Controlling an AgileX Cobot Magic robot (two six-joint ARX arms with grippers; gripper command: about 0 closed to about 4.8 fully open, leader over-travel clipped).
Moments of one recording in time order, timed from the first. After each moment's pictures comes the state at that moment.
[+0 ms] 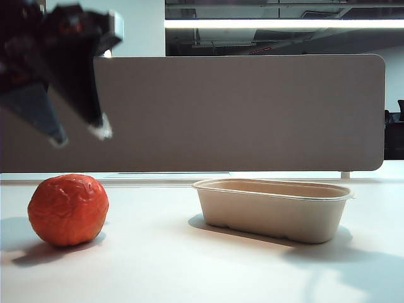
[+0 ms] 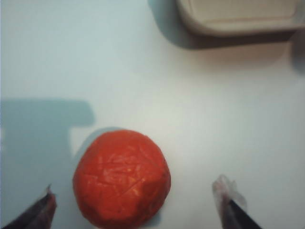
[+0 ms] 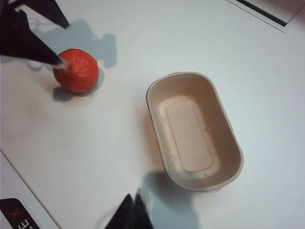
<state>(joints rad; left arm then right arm) -0.45 1.28 0.99 -0.80 0.24 0.18 0.80 0.79 1.04 -0.91 0.02 0.05</state>
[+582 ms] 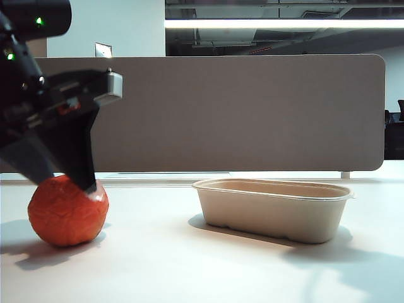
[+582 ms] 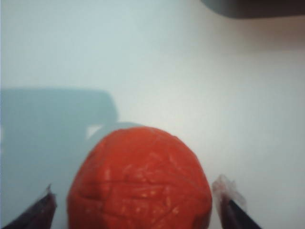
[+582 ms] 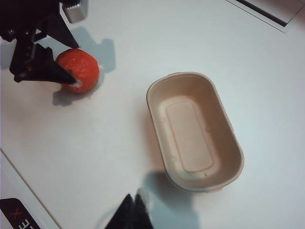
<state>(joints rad) -0.45 1.33 0.81 -0.57 0.19 0.18 0.80 0.79 1.04 -0.91 0.02 0.05</state>
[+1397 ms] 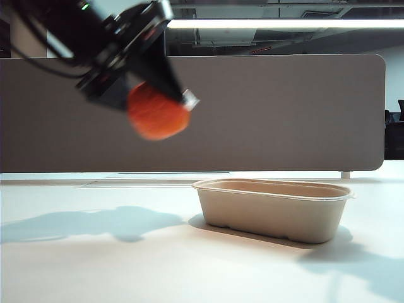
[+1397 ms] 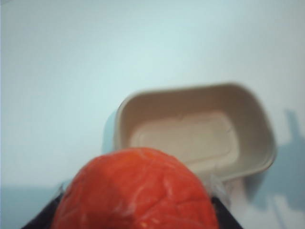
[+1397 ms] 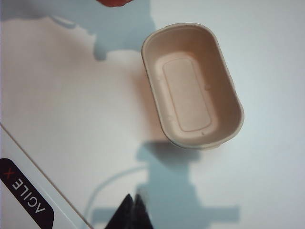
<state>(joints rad) -0.54 1.41 1.02 -0.31 0.36 0.05 0.80 0.79 1.04 -1.05 0.02 0.05</state>
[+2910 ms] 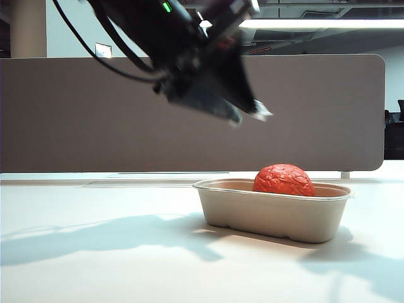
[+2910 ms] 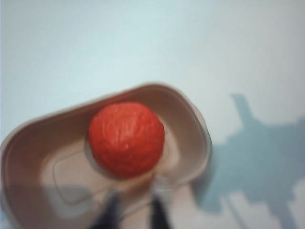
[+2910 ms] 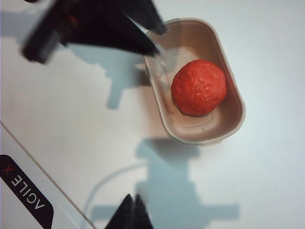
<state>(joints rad) -0.78 1.54 1.11 -0.28 0.29 0.09 0.80 0.79 1.04 -1.06 0.02 0.05</state>
